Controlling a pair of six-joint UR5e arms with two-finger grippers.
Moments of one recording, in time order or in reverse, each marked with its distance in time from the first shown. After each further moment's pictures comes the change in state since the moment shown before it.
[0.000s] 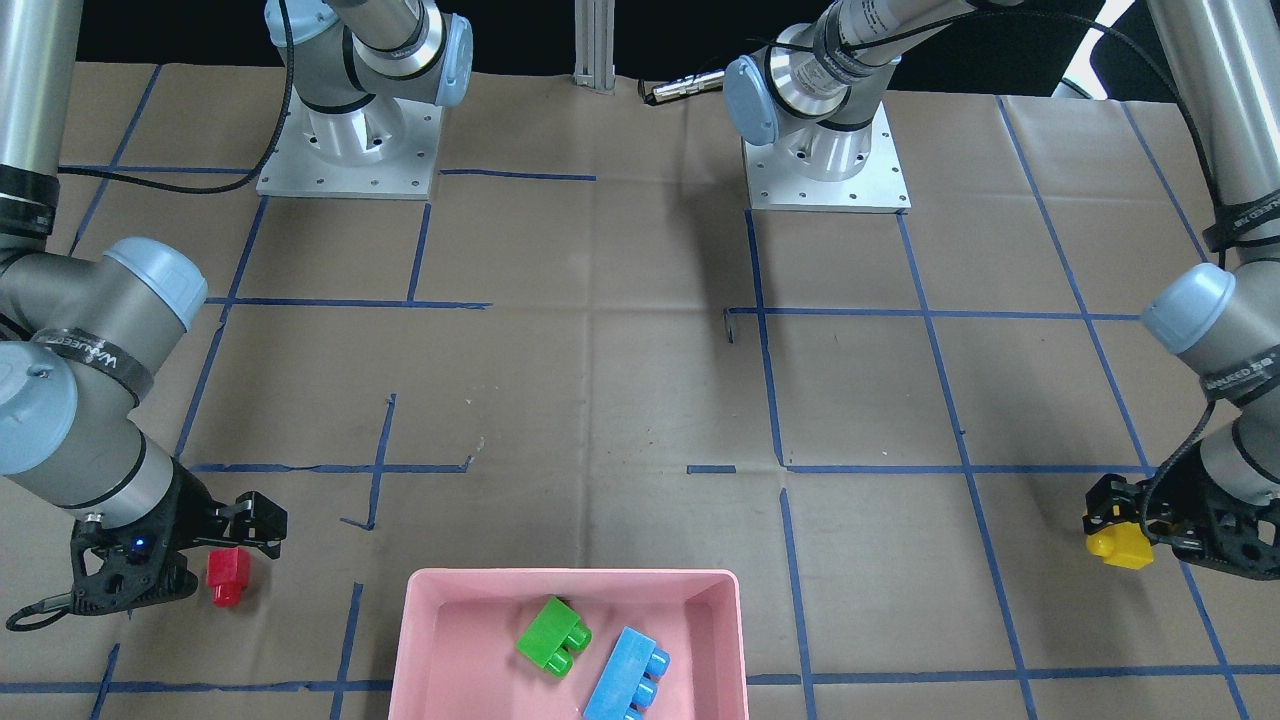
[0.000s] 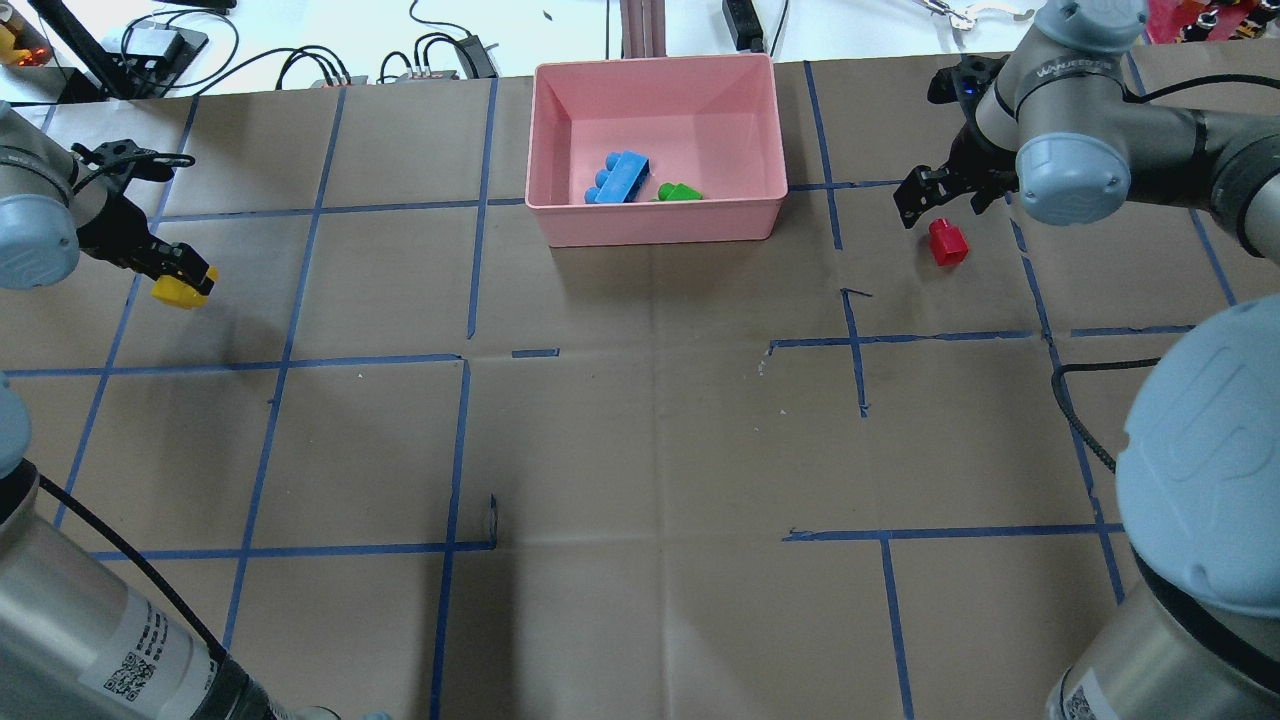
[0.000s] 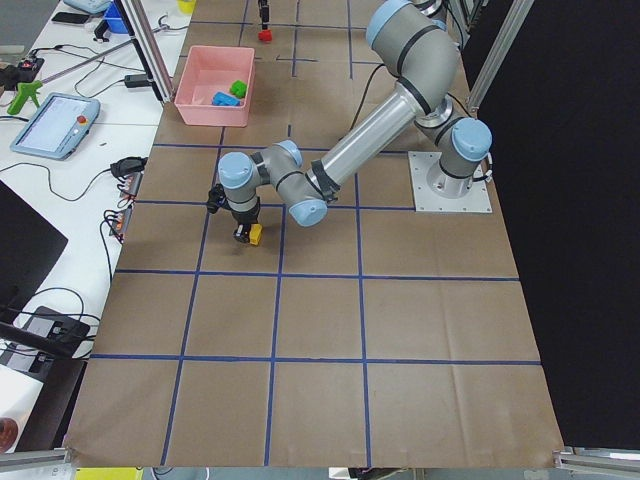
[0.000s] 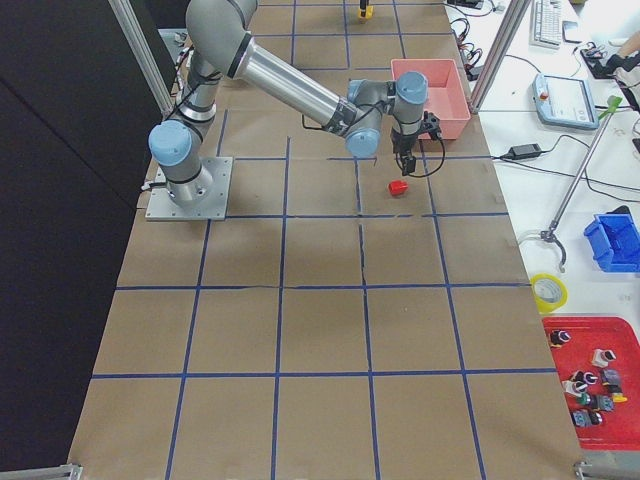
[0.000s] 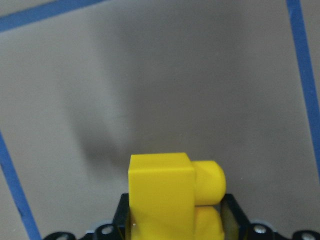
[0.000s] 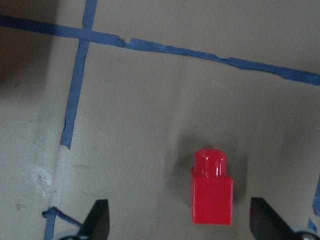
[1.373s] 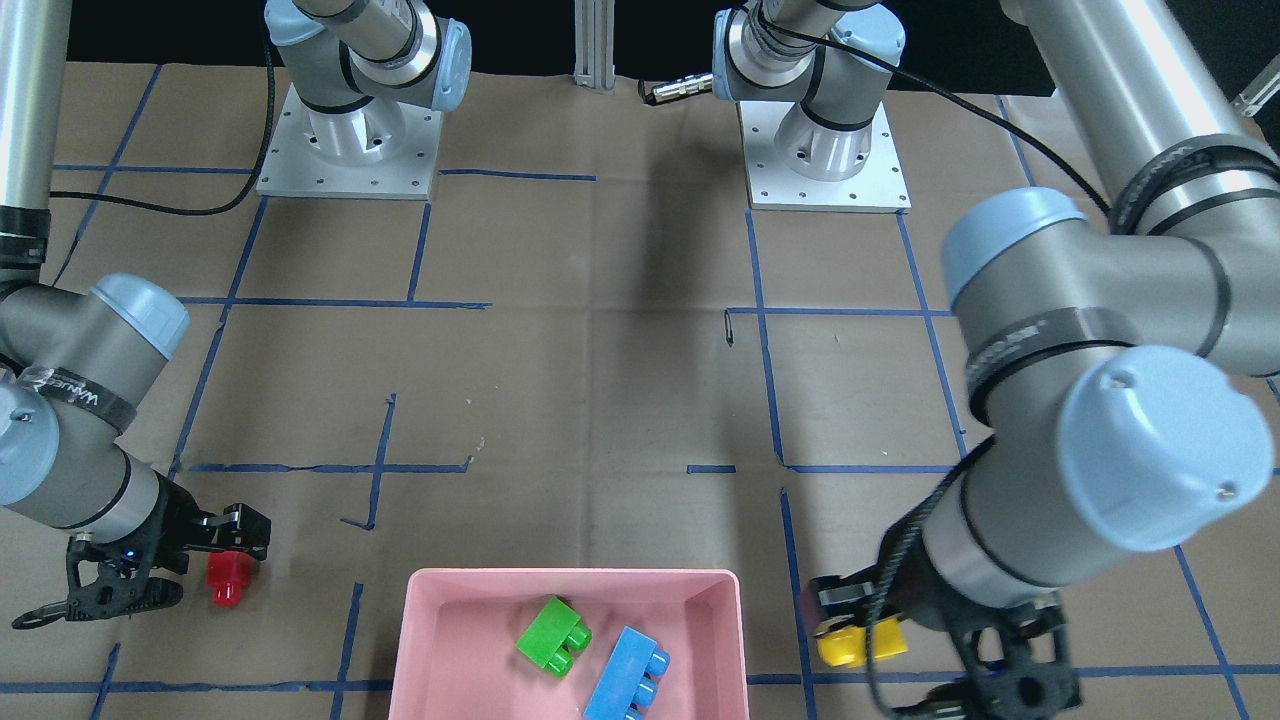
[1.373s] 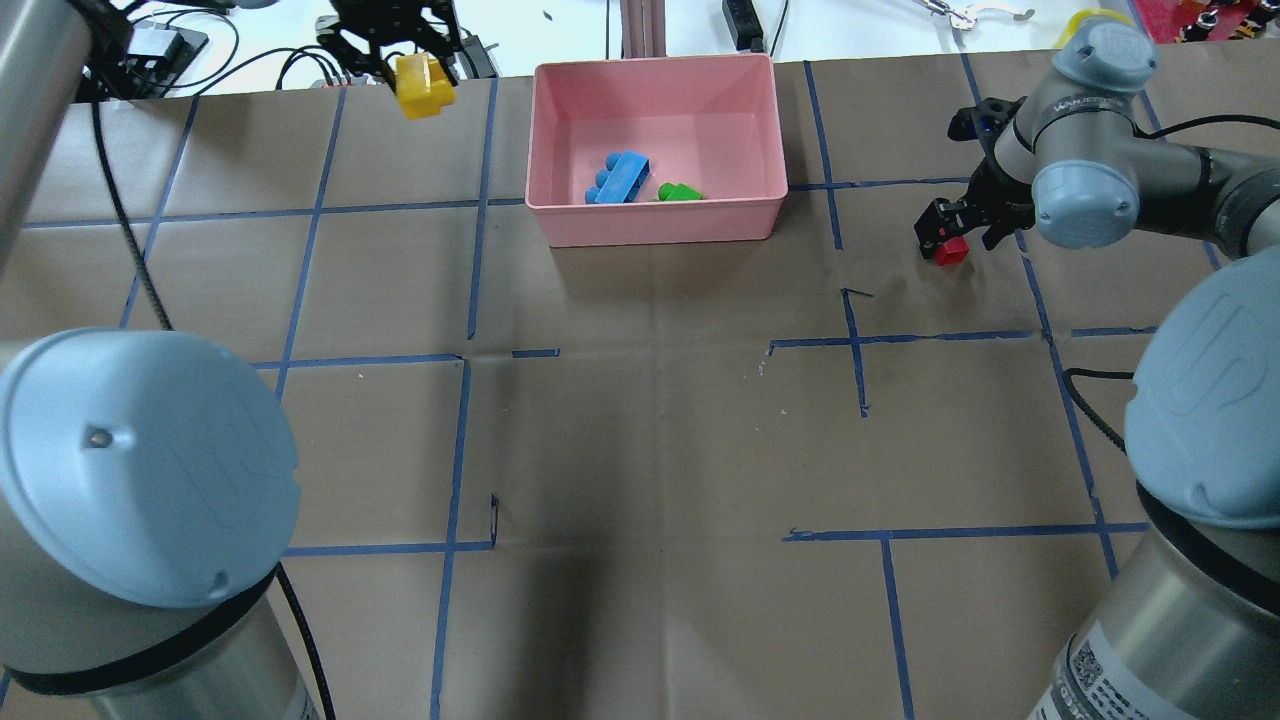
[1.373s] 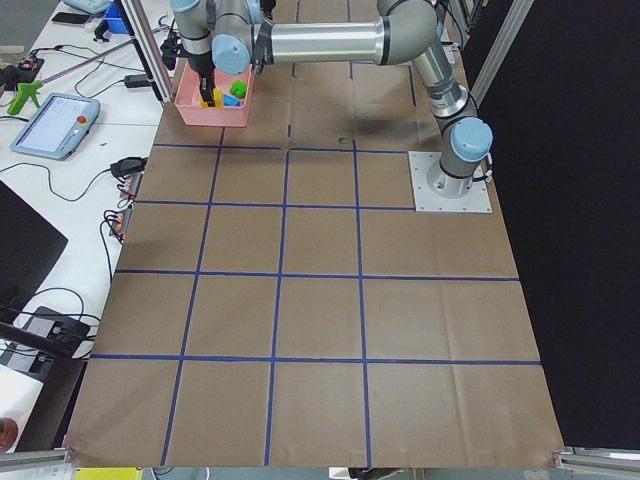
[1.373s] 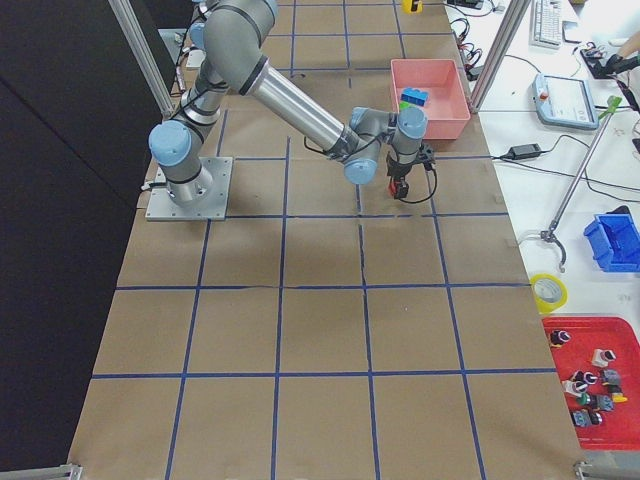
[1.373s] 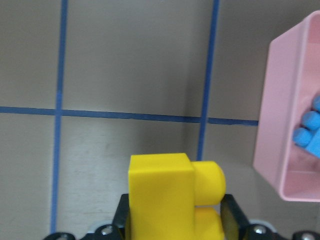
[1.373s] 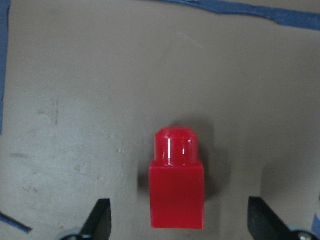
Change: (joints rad) left arm -0.581 -0.147 0.646 -0.464 -0.066 -1.041; right arm -0.056 0.053 0.021 -0.007 0.012 -0.015
